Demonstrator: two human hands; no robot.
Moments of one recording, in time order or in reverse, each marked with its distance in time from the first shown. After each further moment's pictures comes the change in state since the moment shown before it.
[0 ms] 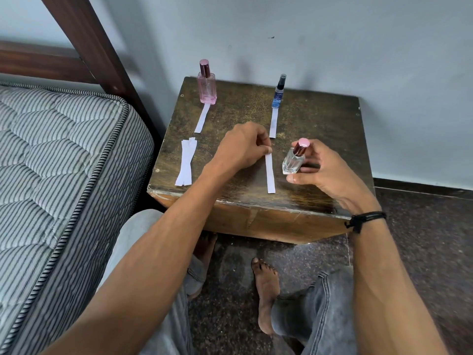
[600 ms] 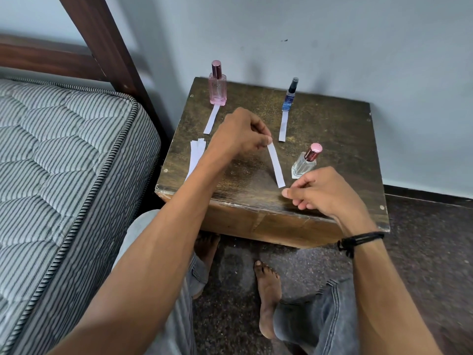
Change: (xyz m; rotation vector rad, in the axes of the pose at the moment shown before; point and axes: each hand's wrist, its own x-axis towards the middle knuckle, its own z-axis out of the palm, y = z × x) left_hand 0.004 -0.012 -0.032 -0.363 -0.018 -0.132; right_hand -0.023 -0.030 0.033 -0.231 -0.009 0.275
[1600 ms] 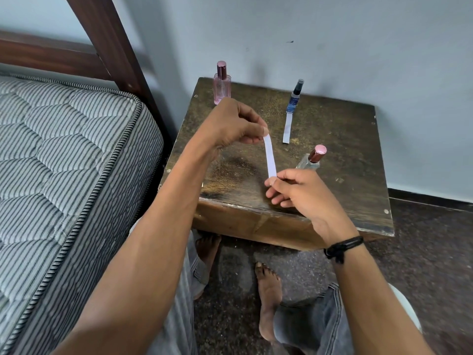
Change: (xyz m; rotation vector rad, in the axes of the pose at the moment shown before) left_hand -0.011 0.008 -0.035 -0.234 -0.047 0.003; right_hand -0.005 -0.022 0.033 0.343 -0.052 -0.106
